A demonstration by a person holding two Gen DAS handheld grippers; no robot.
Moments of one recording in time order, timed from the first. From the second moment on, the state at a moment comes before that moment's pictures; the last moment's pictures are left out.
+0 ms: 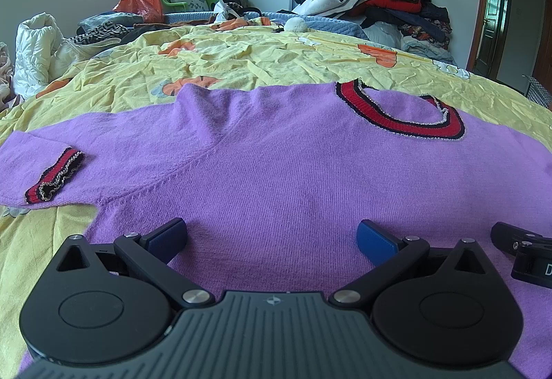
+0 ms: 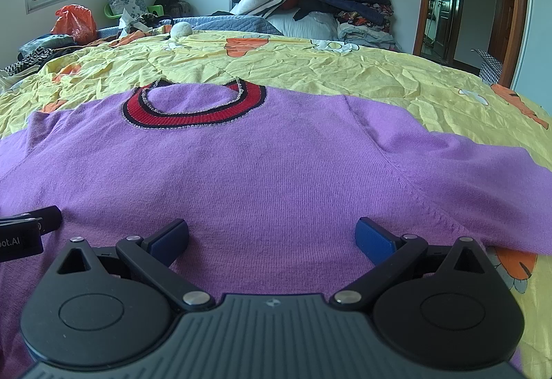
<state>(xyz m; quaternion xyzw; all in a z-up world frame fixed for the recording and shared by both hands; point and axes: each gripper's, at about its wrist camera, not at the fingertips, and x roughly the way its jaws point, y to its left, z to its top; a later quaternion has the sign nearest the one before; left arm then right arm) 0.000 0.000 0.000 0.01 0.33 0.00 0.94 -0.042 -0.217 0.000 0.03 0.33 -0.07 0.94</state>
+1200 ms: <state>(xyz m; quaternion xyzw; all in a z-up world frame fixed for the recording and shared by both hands) -0.052 0.004 0.068 0.00 0.32 0.00 0.95 -0.094 -0.204 0.070 0.02 0.32 -0.05 0.95</state>
